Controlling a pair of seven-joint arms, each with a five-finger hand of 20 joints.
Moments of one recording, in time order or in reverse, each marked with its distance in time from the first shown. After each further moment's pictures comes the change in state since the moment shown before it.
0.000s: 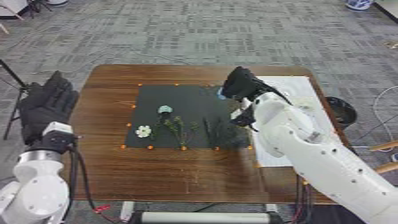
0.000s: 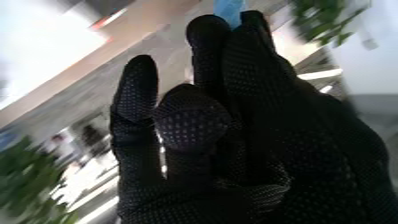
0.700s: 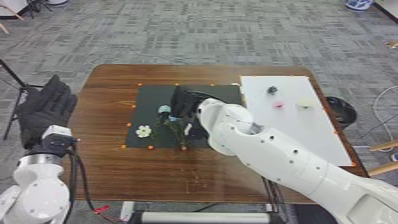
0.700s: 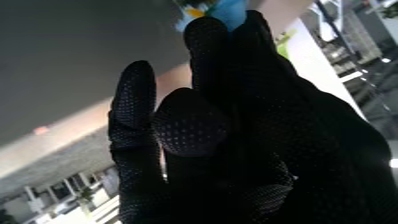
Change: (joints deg) left arm 0.7 -0.9 0.0 -0.1 0.0 0.2 0.4; right arm 11.0 -15.0 -14.8 13.1 2.6 -9.2 -1.1
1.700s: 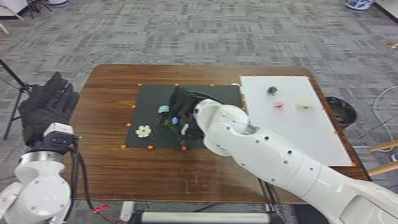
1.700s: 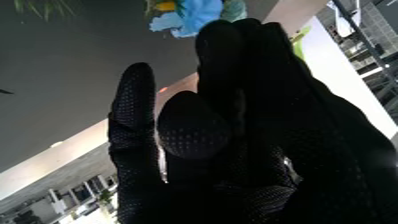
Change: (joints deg) left arm -0.9 0.7 0.6 0.2 0.2 -0.1 -0.1; right arm -1.1 -1.6 1.2 0.3 0.4 0.8 2.2
